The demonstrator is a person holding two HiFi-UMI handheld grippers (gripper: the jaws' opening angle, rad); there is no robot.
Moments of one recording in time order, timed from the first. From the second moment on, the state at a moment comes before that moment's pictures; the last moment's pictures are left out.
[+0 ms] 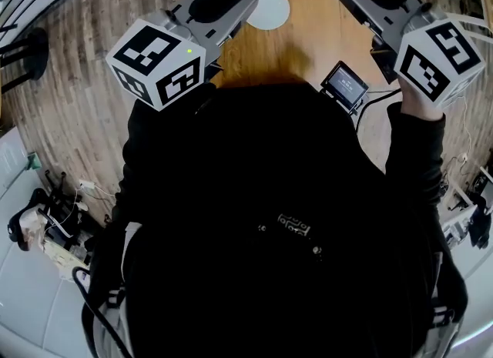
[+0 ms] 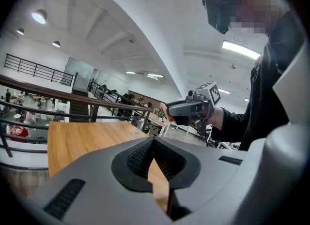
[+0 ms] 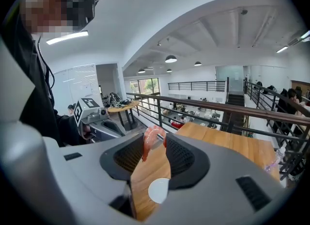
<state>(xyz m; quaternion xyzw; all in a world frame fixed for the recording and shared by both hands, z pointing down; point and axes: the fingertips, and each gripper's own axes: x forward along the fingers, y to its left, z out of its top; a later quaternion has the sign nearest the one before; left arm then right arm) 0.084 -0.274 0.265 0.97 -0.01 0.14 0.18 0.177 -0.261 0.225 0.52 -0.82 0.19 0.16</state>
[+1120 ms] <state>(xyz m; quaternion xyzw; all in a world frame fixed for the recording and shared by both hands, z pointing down) 0.018 -0.276 0.302 0.96 -0.13 0.13 0.22 0.141 -0.310 0.287 0.43 -0.85 0.21 0.21</state>
